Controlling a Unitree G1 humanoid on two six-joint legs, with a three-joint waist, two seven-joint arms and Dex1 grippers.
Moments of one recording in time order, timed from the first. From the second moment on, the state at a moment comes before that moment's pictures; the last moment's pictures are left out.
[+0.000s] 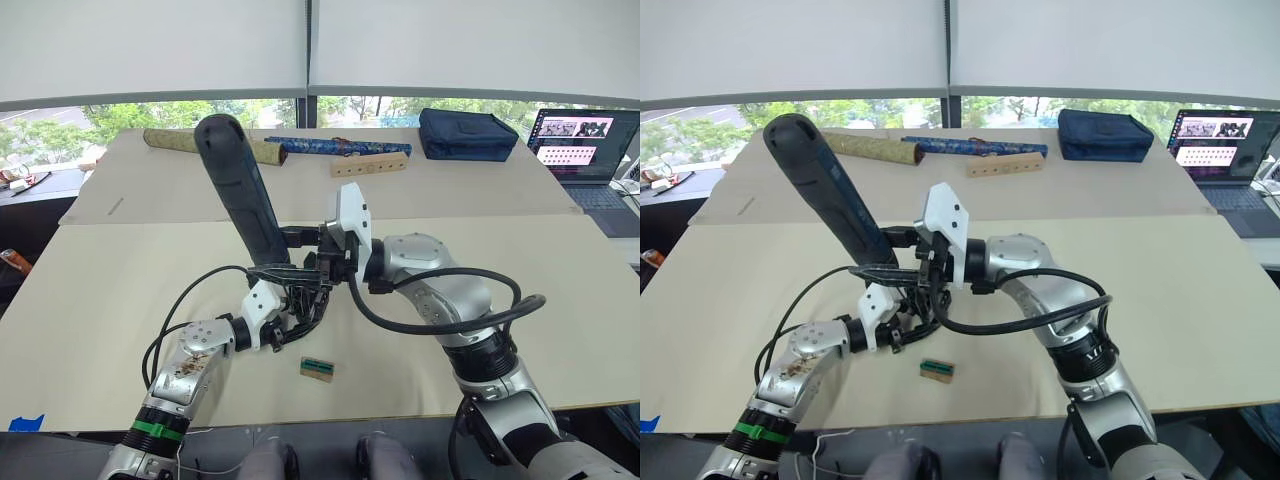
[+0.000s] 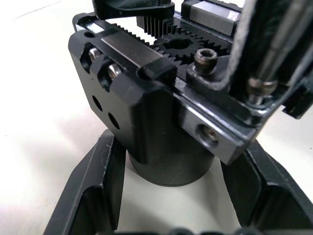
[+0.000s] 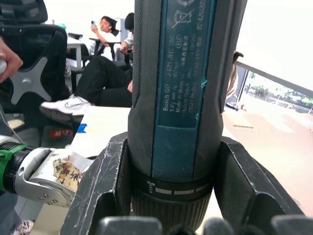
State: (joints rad) left arm -0.20 0.42 -0.18 0.01 -0.19 0.19 -0.85; right arm -0.72 -0.26 0.30 -0.20 0.45 0.47 0.89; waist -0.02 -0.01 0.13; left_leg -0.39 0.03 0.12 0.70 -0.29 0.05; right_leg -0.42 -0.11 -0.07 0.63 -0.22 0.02
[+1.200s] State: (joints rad) left arm -0.18 0.42 -0.18 0.01 -0.20 0.21 -0.83; right arm -0.62 -0.29 0.30 -0.19 0.45 0.36 0.92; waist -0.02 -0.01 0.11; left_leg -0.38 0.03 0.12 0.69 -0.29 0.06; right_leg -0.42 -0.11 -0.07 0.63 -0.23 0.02
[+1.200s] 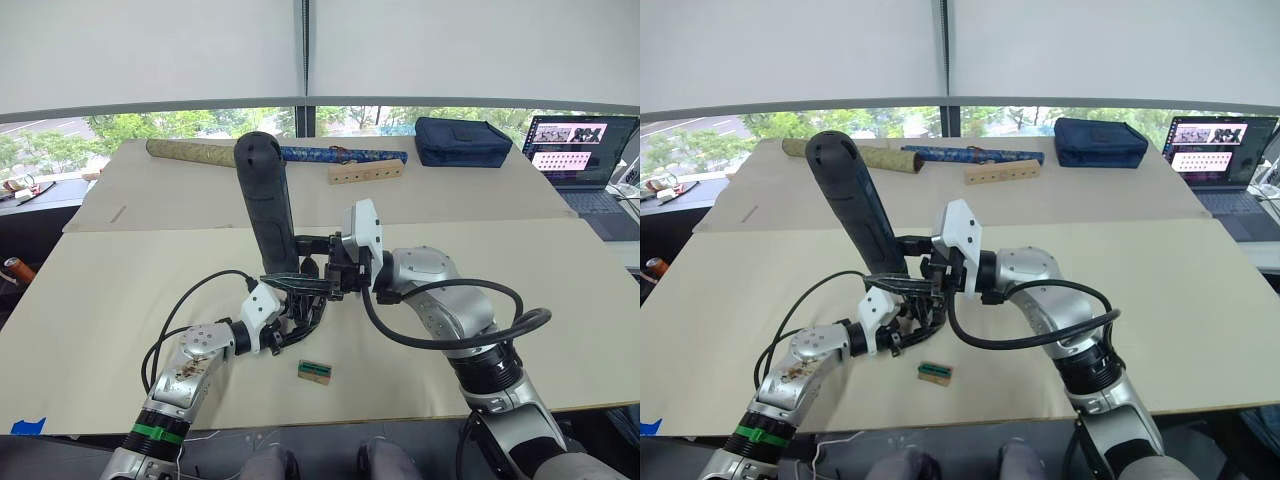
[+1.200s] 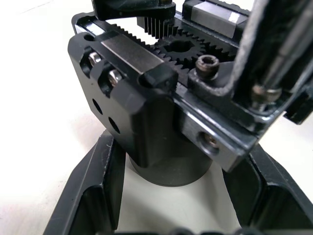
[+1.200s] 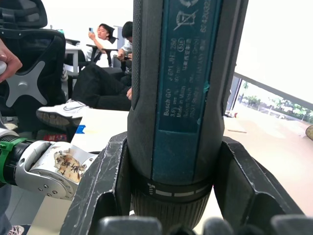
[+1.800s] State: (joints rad) left arm -0.18 0.42 -0.17 0.00 -0.20 0.22 -0.83; right arm -0.62 -0.29 0.30 -0.18 0.45 0.32 0.94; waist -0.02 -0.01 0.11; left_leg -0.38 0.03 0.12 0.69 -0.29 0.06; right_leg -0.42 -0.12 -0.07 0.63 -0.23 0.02
